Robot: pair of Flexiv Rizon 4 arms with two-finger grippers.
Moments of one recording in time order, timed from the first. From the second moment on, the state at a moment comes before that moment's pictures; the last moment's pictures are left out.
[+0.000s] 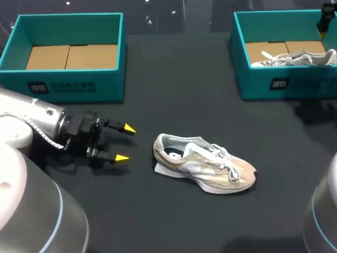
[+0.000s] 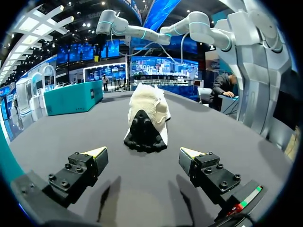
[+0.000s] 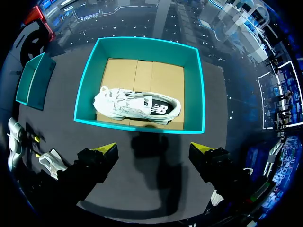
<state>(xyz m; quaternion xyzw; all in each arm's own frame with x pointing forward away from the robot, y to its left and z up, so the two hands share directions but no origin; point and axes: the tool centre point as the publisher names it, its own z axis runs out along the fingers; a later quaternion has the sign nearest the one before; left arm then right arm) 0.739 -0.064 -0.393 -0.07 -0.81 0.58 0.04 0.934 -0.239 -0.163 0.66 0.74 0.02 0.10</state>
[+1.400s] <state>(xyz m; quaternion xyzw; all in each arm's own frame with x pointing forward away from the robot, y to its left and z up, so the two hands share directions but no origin) 0.727 -0.139 -0.403 -0.13 -0.79 0.59 0.09 0.934 -0.239 -0.163 0.66 0.74 0.02 0.10</state>
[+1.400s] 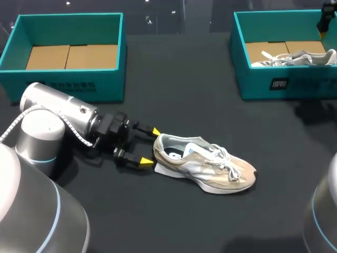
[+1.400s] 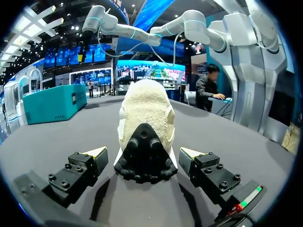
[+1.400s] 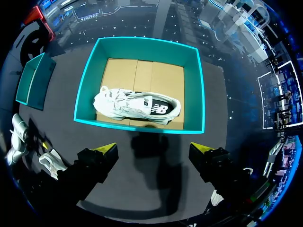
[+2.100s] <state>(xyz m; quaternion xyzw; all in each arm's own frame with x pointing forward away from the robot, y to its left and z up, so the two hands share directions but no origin) 0.718 -0.163 -0.403 -0.14 -0.79 0.59 0.11 0.934 -0.239 -0.163 0.66 0.74 0.02 0.10</state>
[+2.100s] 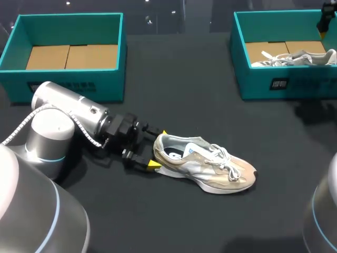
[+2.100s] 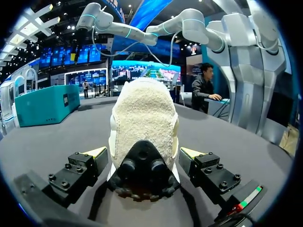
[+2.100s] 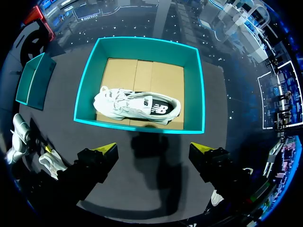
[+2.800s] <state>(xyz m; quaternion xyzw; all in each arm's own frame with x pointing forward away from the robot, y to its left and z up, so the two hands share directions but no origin) 0.710 -0.180 -0.412 -0.12 -0.79 0.58 0.13 0.934 -0.239 -0.163 0.66 0.74 0.02 0.10</state>
